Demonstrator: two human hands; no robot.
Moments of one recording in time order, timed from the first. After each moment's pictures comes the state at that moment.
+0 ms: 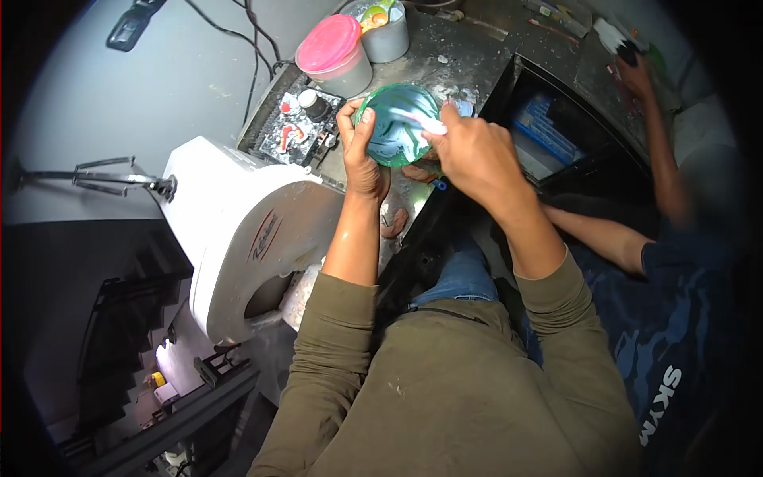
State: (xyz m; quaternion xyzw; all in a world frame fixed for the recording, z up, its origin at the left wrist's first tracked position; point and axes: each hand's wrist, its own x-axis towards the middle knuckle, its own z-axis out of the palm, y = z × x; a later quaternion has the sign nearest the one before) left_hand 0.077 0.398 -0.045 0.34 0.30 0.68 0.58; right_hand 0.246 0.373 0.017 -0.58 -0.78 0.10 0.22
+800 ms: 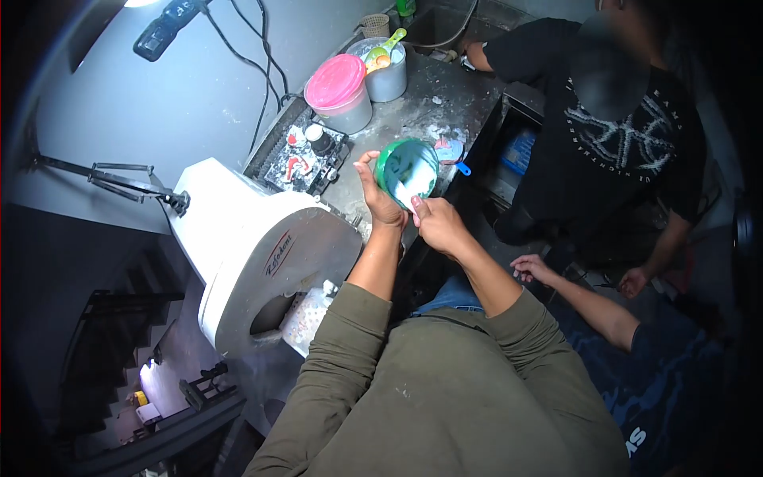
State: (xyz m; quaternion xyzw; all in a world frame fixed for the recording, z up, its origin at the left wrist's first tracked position) left_hand 0.109 0.391 -0.071 0.24 0.24 0.75 0.57; right_hand 0.218 0.348 -0.067 -0.59 -0.67 0.34 0.30
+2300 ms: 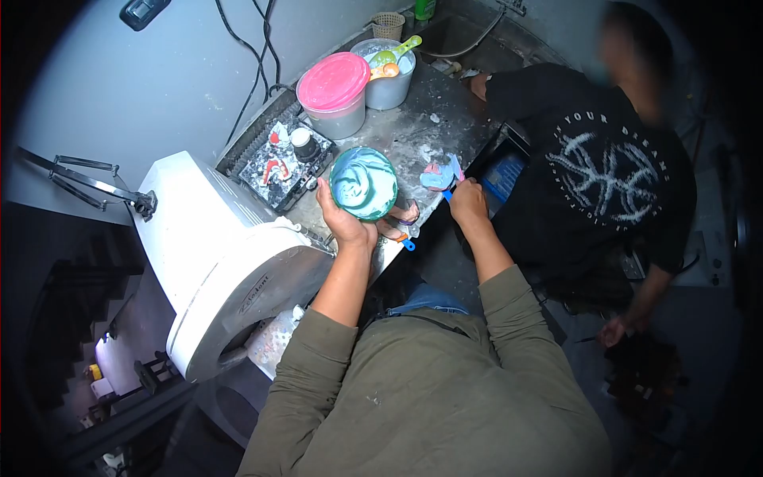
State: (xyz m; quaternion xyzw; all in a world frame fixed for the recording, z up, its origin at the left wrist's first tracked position) left_hand 0.079 0.428 -0.102 0.03 0.32 0.80 0.50; right_hand 0.296 0.481 -0.123 -0.79 -0.58 0.18 0.10
